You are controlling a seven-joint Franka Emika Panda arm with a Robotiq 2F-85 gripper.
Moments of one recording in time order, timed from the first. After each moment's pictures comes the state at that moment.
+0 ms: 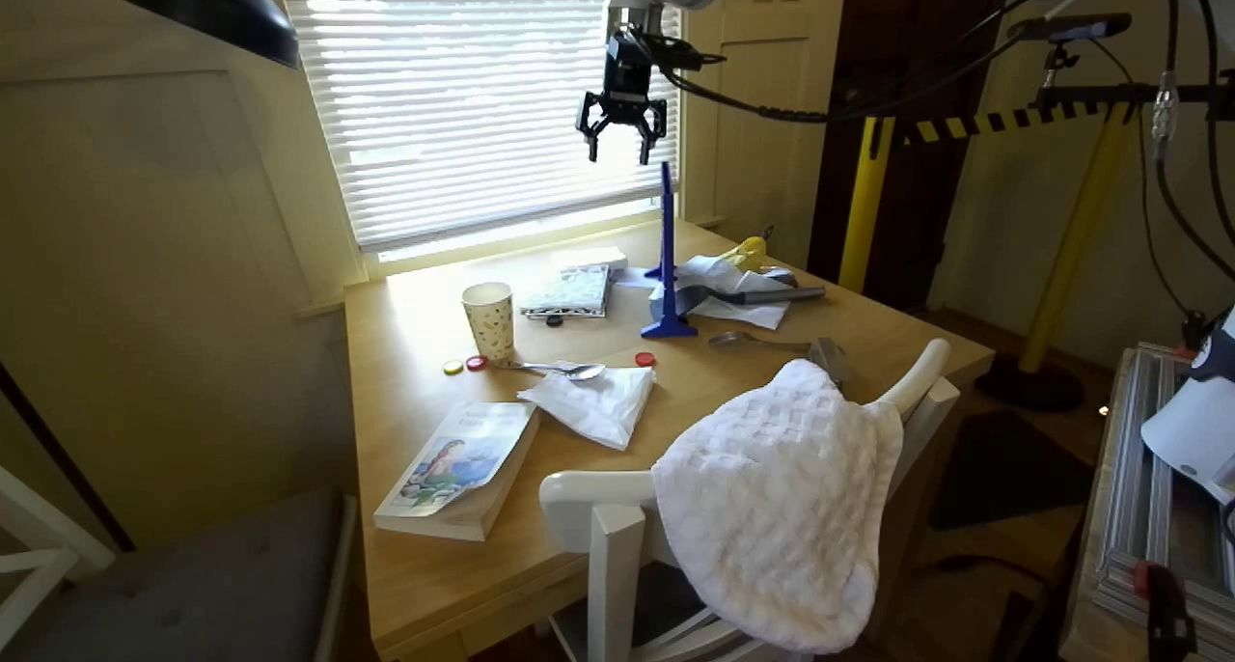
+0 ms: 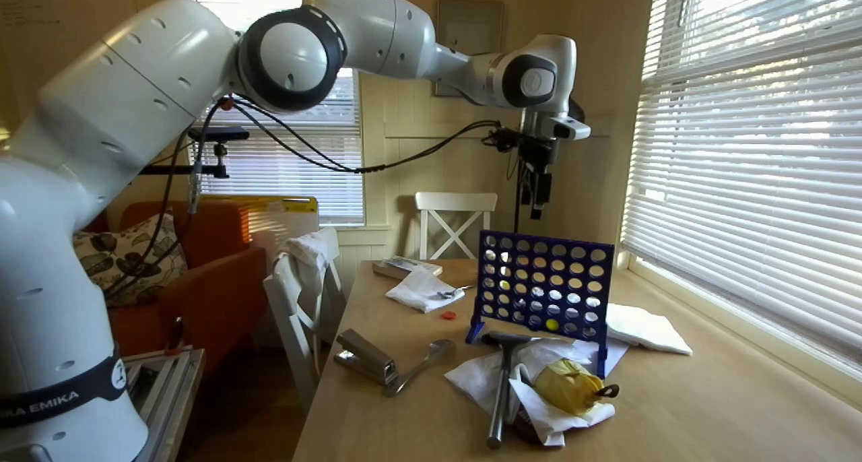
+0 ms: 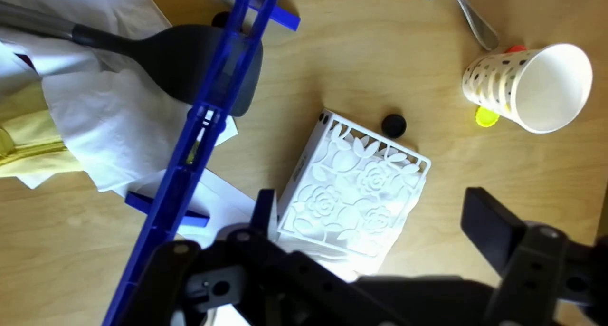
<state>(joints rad) 0.08 0.81 0.01 -0.92 0.13 1.80 0.49</state>
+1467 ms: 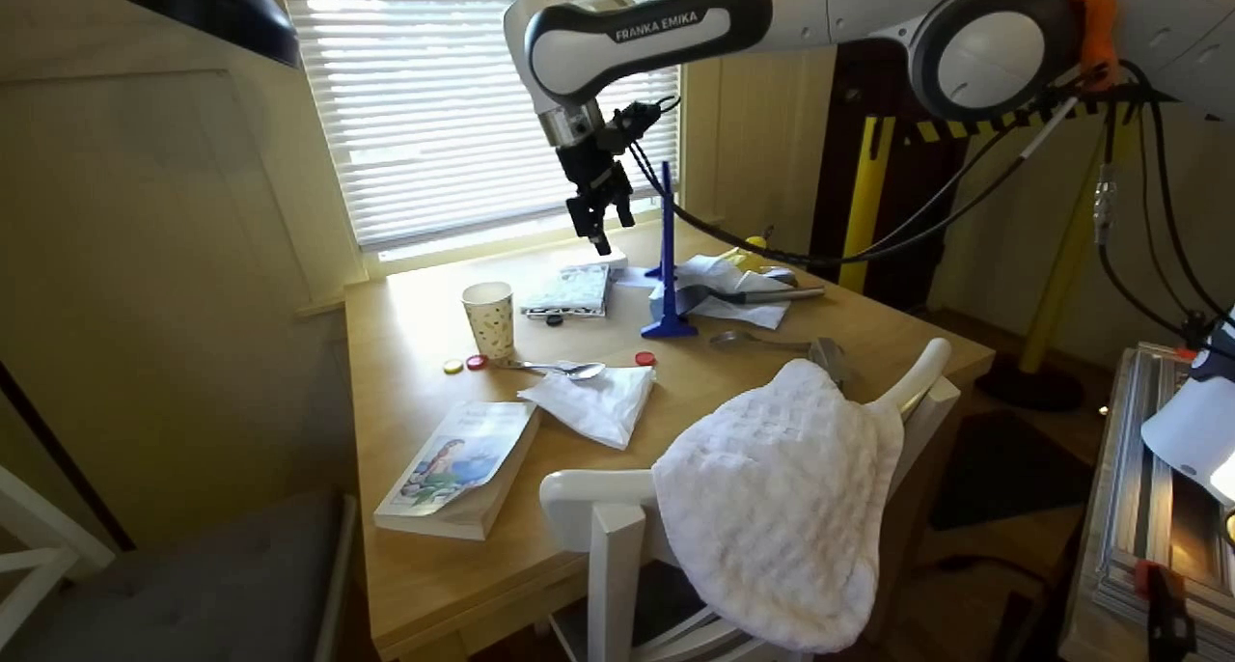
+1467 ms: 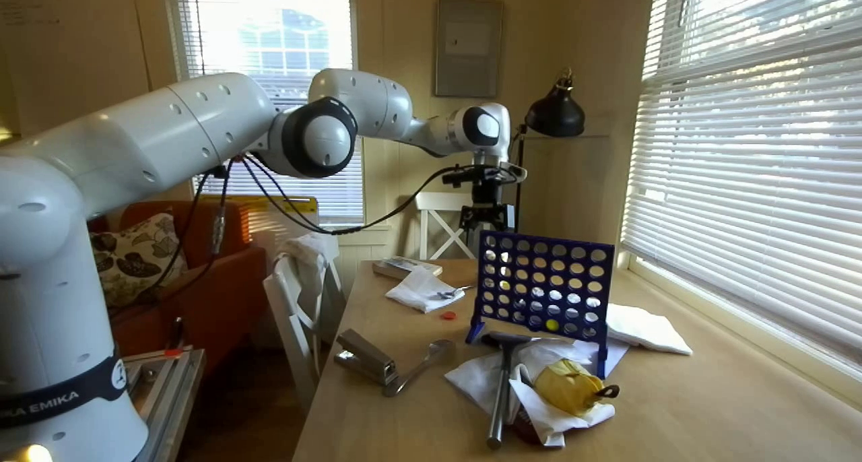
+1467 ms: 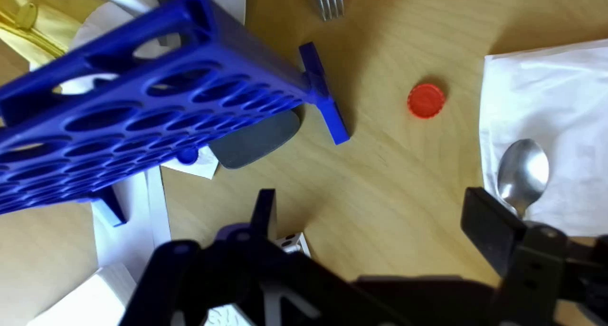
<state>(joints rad) 0.35 1.12 -0.08 -0.57 -0.15 1.45 0.02</state>
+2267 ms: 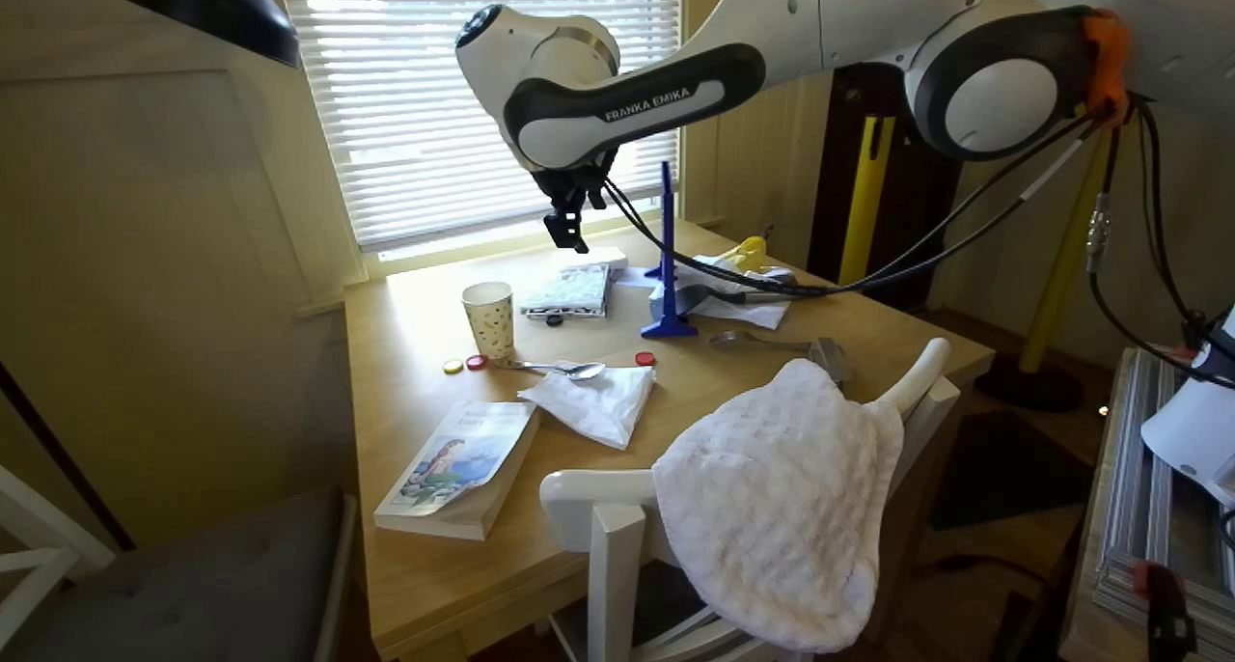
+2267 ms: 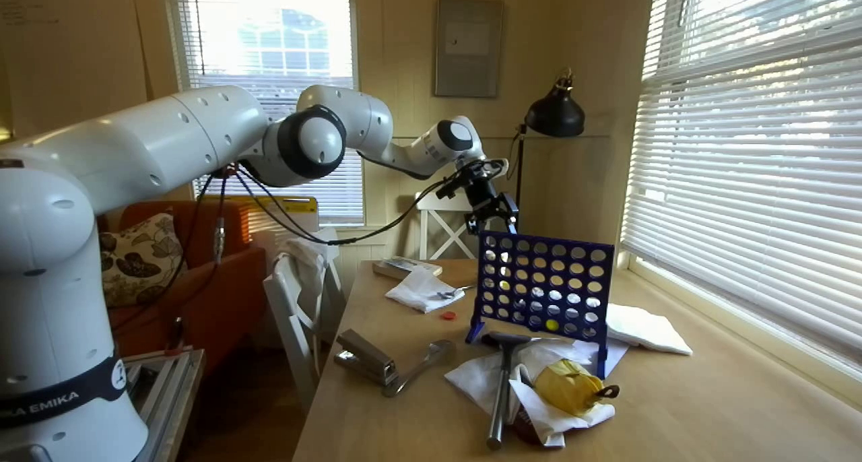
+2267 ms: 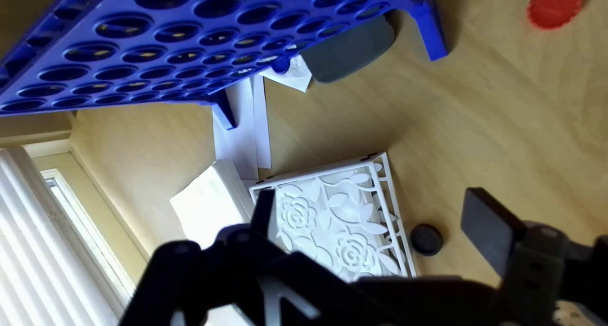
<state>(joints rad) 0.51 1.17 -0.24 -0.57 -0.37 1.61 0.11</state>
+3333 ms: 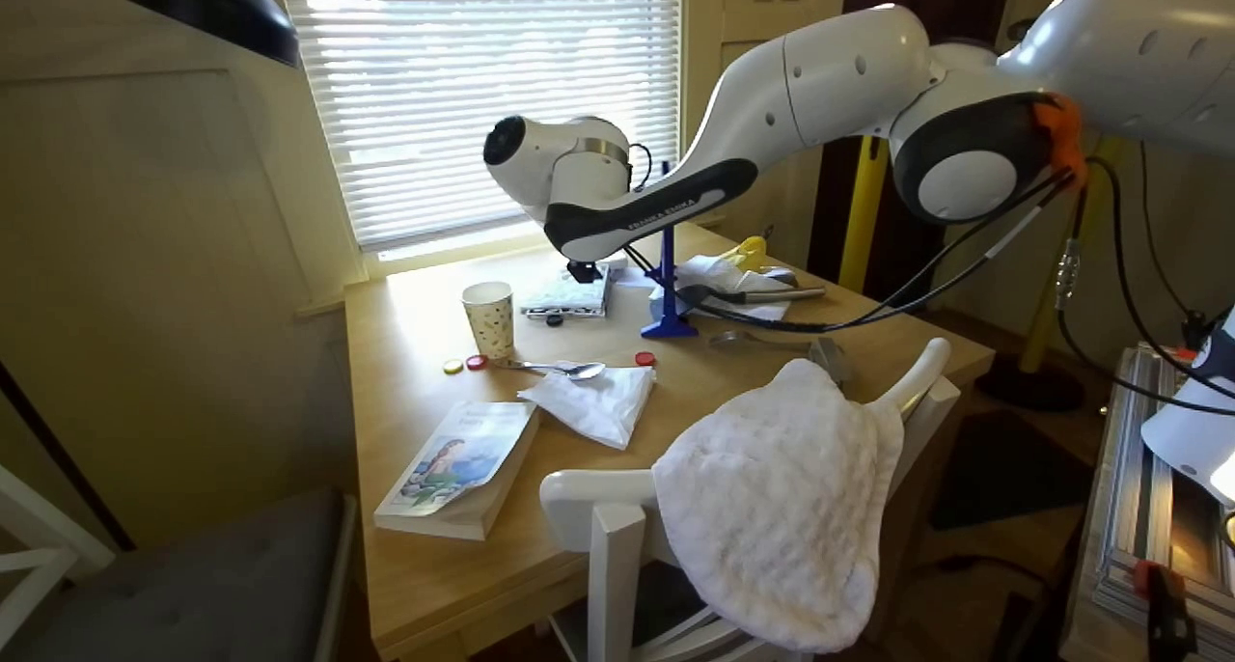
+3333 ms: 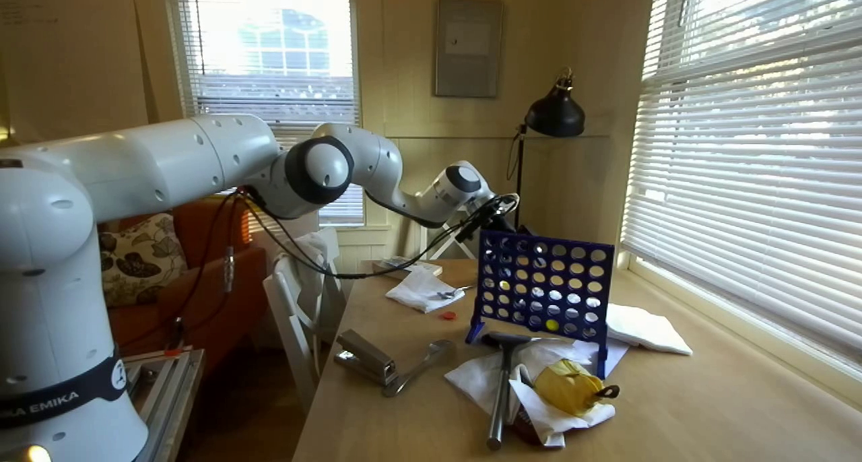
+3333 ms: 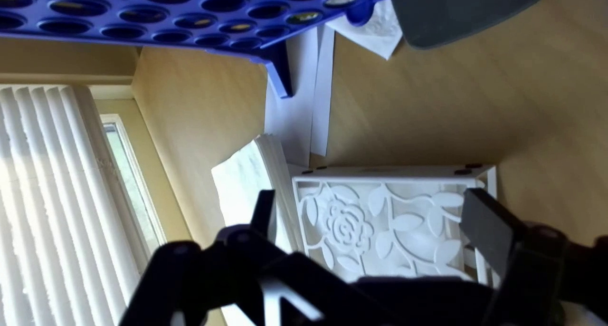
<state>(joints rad) 0.50 1.33 -0.37 -0.57 -0.48 1.82 0.08</state>
